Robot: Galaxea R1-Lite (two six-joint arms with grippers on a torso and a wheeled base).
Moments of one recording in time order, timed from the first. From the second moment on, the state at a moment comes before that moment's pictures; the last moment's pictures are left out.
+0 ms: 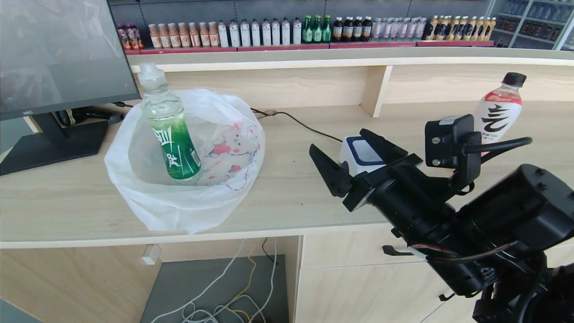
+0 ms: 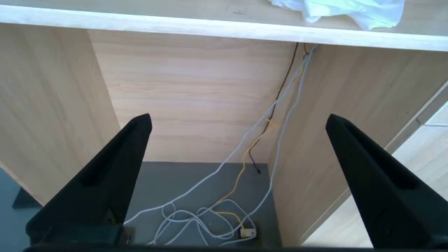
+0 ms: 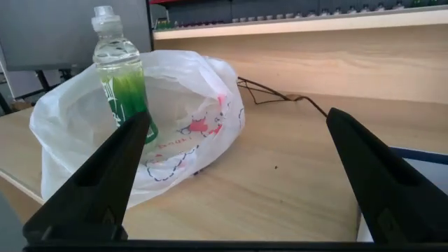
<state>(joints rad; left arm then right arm) 0.00 0.00 0.00 0.00 0.00 -0.01 0.79 1.78 -0.61 -1.57 -0.18 -0.06</state>
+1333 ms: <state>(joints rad) 0.00 0.00 0.00 0.00 0.00 0.00 0.74 1.69 -0.48 -1.57 -0.18 -0.07</state>
